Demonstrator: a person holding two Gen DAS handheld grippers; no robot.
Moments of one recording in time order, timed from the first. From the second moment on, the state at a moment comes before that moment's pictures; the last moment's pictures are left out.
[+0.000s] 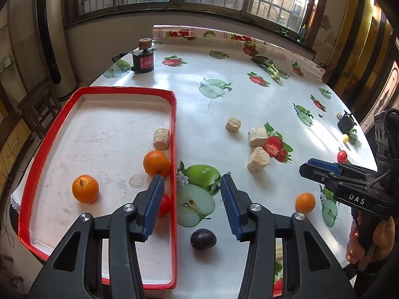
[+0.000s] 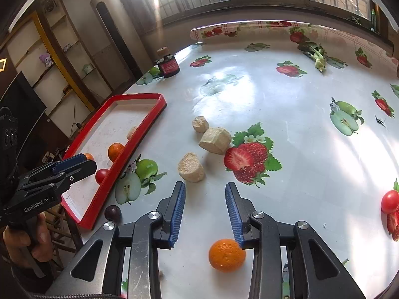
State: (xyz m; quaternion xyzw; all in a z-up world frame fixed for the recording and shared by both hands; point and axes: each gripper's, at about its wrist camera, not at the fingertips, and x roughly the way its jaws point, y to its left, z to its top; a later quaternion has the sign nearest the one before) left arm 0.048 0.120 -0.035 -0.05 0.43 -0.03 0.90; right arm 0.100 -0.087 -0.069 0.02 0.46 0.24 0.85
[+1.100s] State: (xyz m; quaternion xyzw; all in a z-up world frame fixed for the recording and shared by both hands) left arm 0.125 0.024 -0.092 -0.02 0.51 -0.09 0.86; right arm 0.106 -0.288 -0.097 0.08 0.46 0.01 0.88
